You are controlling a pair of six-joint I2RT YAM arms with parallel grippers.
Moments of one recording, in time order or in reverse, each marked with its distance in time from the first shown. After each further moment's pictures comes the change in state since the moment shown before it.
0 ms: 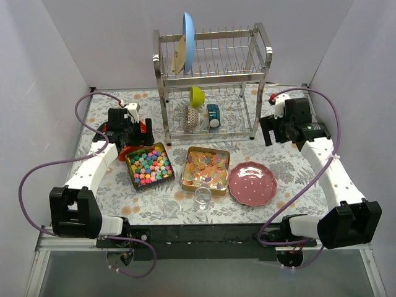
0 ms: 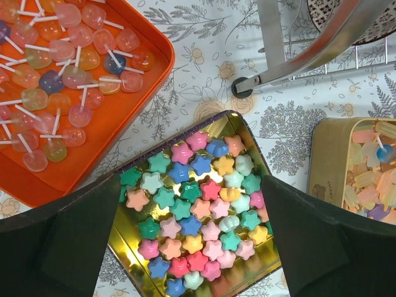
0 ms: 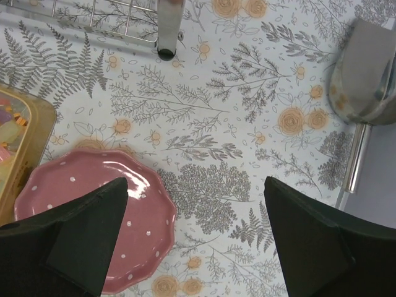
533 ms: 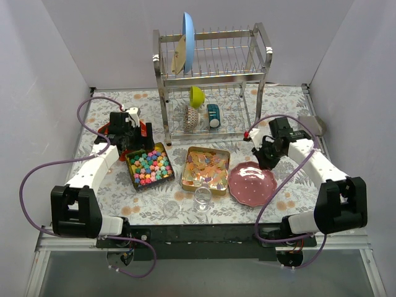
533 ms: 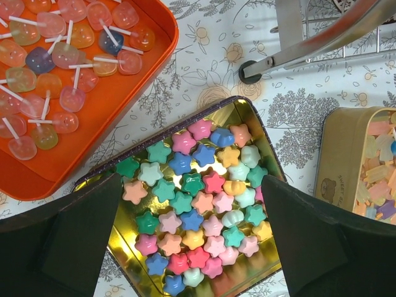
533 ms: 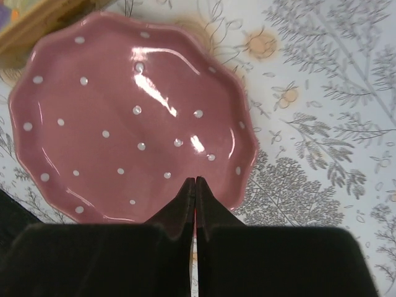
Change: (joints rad) left arm 0.001 0.011 -0.047 0.014 0.002 -0.012; right arm 0.034 0.111 -0.224 -0.079 -0.365 -0.472
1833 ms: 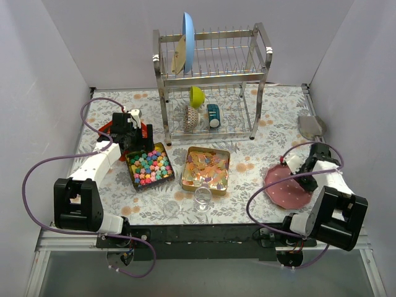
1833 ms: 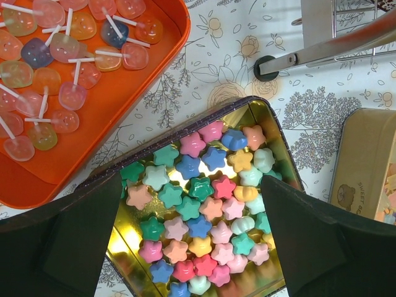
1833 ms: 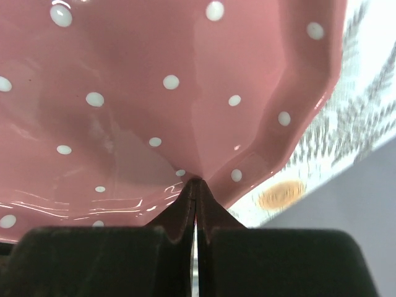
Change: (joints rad) left arm 0.000 0.053 -0.014 0.021 -0.022 0.006; right arm -0.512 -0.099 -0.345 0.097 0.338 -0.418
